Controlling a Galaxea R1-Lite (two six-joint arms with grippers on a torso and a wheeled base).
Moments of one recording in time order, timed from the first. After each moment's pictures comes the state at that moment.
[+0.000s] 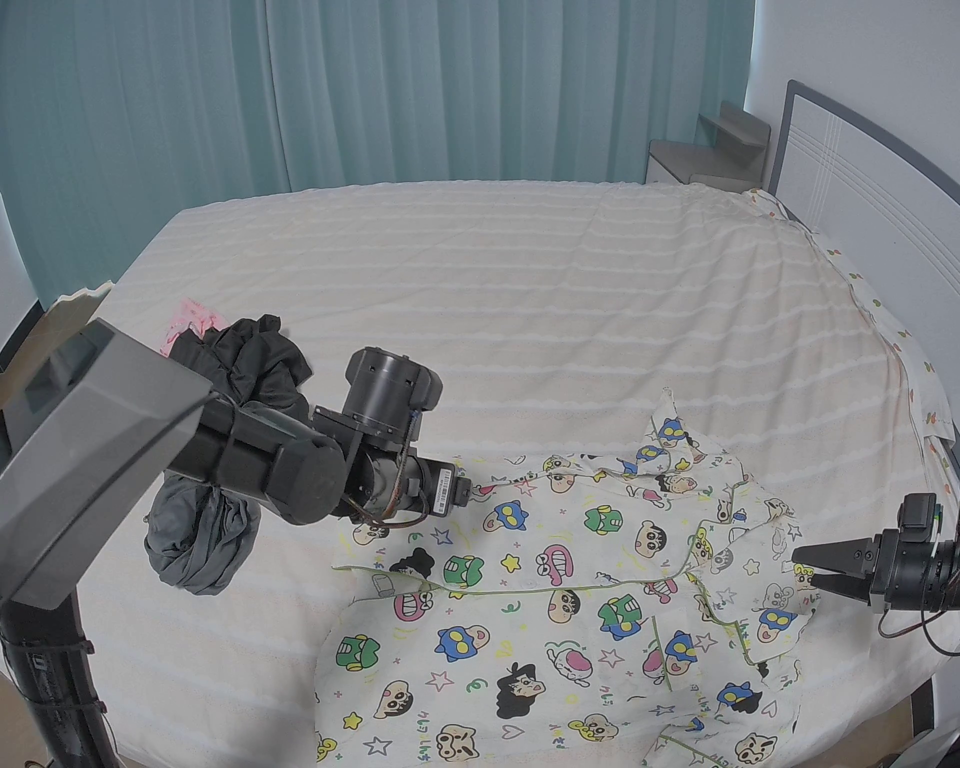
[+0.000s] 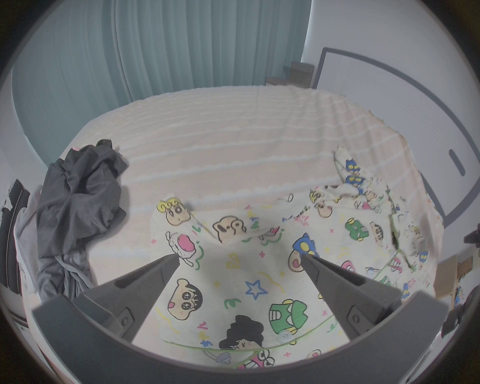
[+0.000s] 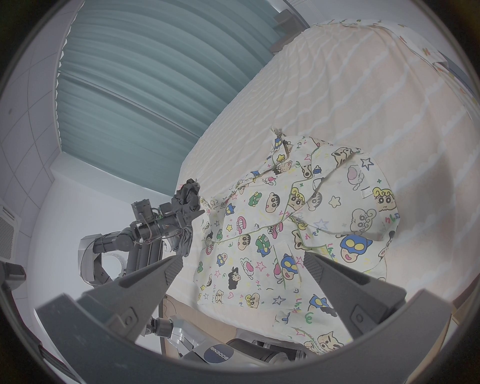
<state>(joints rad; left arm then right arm) -0.53 2.14 -1.30 -0.11 0.22 -0.17 -0.09 1.27 -0.30 -0.34 0.69 0.47</state>
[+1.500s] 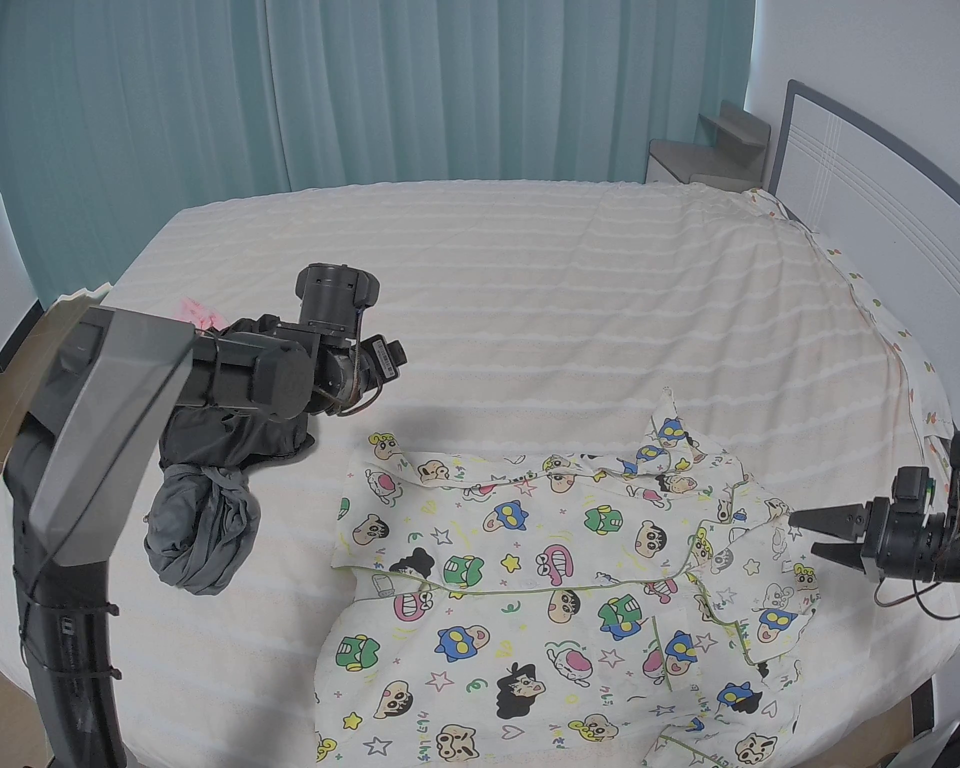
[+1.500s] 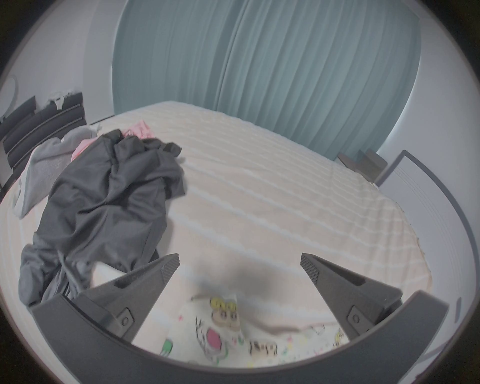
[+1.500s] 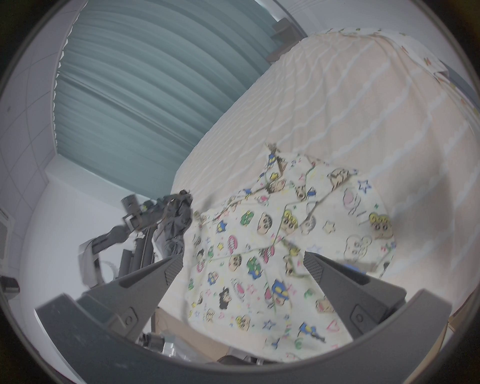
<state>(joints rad) -0.35 2.29 -1.73 -0.04 0.33 -0.57 -0.11 1.37 -0.35 -0.43 0.65 0.48</state>
